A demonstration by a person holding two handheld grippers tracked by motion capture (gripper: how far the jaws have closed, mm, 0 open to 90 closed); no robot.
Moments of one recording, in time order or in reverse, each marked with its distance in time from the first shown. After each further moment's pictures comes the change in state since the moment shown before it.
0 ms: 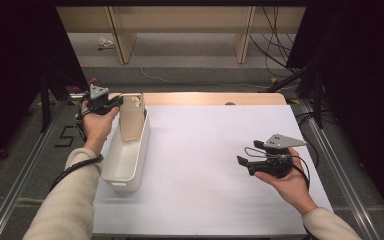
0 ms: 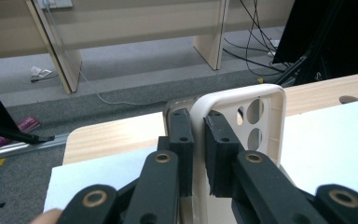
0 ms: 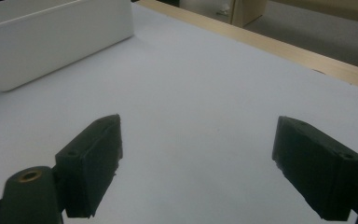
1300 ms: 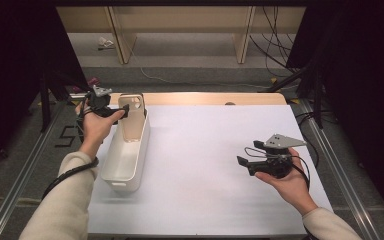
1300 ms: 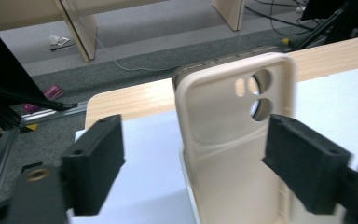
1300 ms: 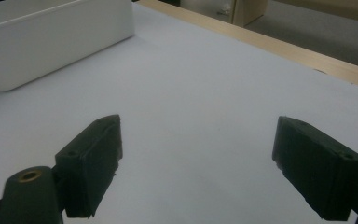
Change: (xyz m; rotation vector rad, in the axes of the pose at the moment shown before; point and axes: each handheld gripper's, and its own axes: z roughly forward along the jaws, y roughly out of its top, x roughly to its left) left arm -0.012 0.007 -0.018 0.142 0.062 0.036; right arm 0.000 0.000 0.000 0.001 0.003 0.001
